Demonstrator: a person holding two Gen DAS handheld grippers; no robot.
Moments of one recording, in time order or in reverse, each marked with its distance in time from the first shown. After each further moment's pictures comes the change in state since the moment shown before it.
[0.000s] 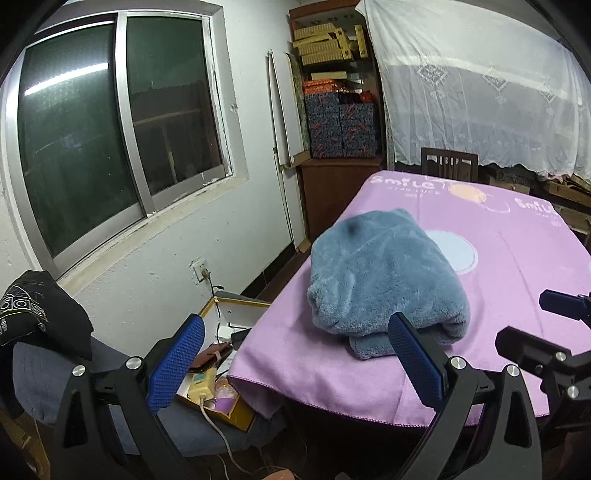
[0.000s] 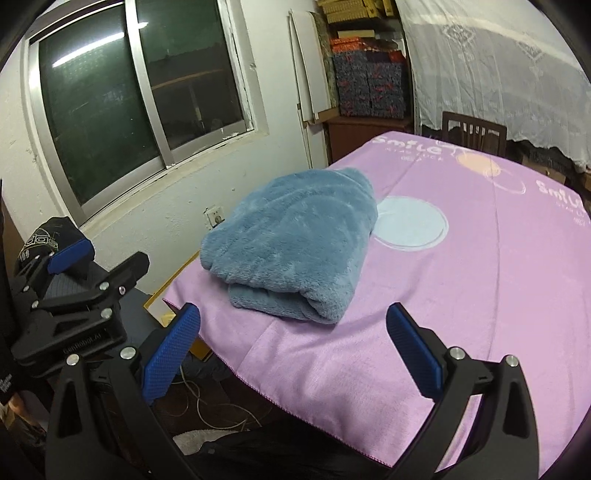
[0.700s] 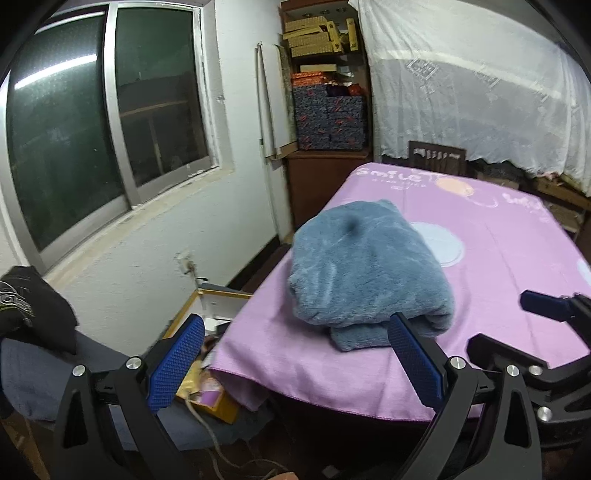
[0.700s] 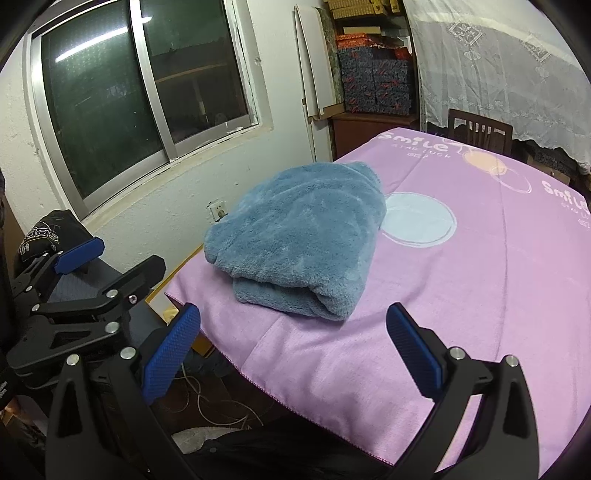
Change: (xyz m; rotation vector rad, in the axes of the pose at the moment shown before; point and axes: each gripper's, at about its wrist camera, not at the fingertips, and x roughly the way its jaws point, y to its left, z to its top) left arm 0.003 -0.007 -0.005 0.008 0.027 -0.033; right arm 0.008 0.008 -0.004 -0.019 0.014 0.010
